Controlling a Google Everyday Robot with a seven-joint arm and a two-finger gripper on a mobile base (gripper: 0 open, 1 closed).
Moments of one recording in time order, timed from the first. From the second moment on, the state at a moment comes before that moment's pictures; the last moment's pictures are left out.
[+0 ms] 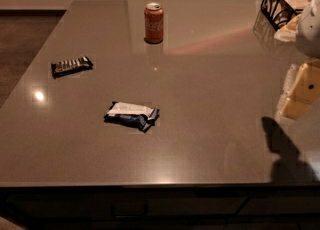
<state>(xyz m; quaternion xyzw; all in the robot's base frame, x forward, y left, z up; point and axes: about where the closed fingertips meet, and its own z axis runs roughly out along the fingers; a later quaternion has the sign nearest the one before) 0.438 -0.216 0.979 -0.60 0.78 -0.04 0.16</state>
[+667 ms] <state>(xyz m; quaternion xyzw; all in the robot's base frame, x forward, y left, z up) 0.465 -0.206 0.981 -0.58 0.79 -0.03 0.19</state>
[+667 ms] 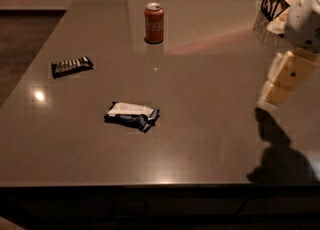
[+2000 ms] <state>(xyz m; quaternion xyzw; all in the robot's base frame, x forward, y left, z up) 0.695 -0.098 0.957 -0.39 0.85 0.03 0.36</state>
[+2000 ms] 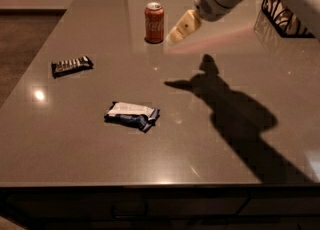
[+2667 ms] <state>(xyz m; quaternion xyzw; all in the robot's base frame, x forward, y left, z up) 0.783 -0.051 0.926 -0.35 0.85 0.06 0.40</state>
